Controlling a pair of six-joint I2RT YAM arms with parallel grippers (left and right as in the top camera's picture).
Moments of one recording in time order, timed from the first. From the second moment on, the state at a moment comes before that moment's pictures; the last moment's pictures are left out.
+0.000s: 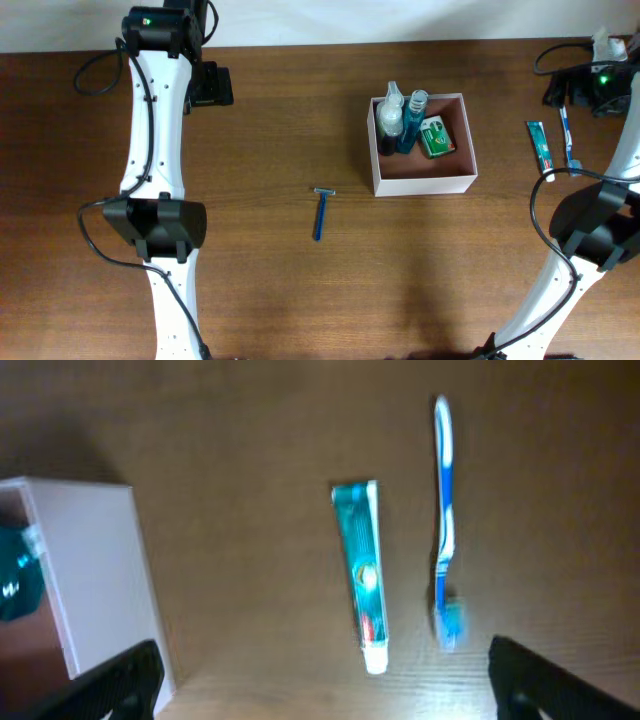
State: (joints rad) left arm -0.09 2.40 2.74 -1.68 -0.21 -0.22; right arm -0.46 2.36 2.53 -1.44 -0.18 -0.30
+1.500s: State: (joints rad) left arm -0.09 2.40 2.74 -1.68 -0.21 -0.22; right arm -0.46 2.41 2.00 -1.09 -0.09 -0.45
